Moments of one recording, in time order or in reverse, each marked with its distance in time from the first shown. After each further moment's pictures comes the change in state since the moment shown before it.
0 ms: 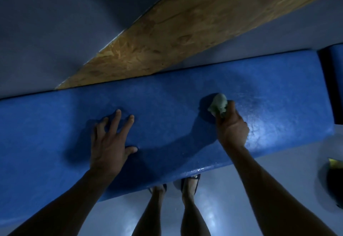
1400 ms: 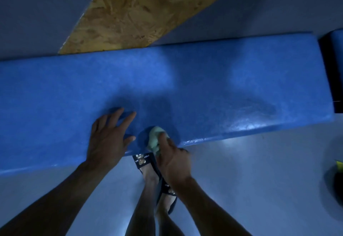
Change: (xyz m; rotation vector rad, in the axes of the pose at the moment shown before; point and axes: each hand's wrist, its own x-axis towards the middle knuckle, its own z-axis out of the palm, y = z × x) left_hand -0.086 0.034 0.041 -0.031 0.208 0.048; right_hand -0.202 -0.007 0.039 0.122 -0.243 -0.511
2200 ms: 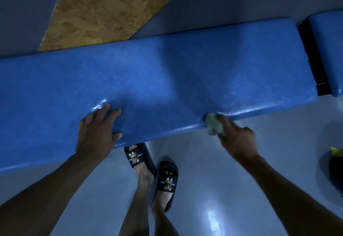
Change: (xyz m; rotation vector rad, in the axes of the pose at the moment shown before) left_hand -0.006 0.012 0.012 -0.007 -0.086 -0.074; right_hand -0.021 0.202 -0.084 -0.297 0.106 0.062
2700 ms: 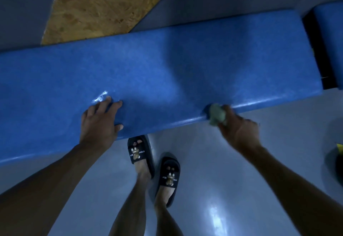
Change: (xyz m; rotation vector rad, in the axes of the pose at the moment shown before) left_hand -0.004 0.006 0.004 0.030 0.002 -0.023; right_hand 0.002 -0.007 -0.007 0.008 -0.040 0.072
